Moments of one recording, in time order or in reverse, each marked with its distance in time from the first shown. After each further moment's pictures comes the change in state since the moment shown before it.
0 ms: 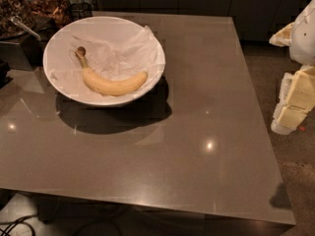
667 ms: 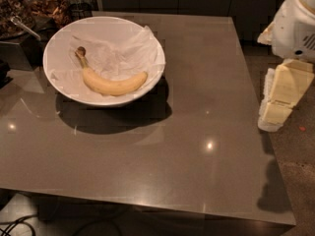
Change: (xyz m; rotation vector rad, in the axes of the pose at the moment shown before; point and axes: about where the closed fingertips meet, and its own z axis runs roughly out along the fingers) arm -0.023 0.006 -0.003 -0.030 0.062 -0.004
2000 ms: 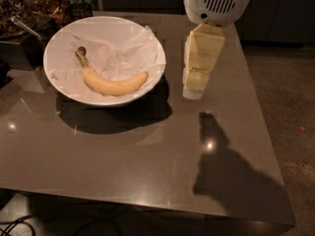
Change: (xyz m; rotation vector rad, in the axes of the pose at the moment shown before) arm -0.130 -0.012 -0.017 0.055 -0.018 -0.111
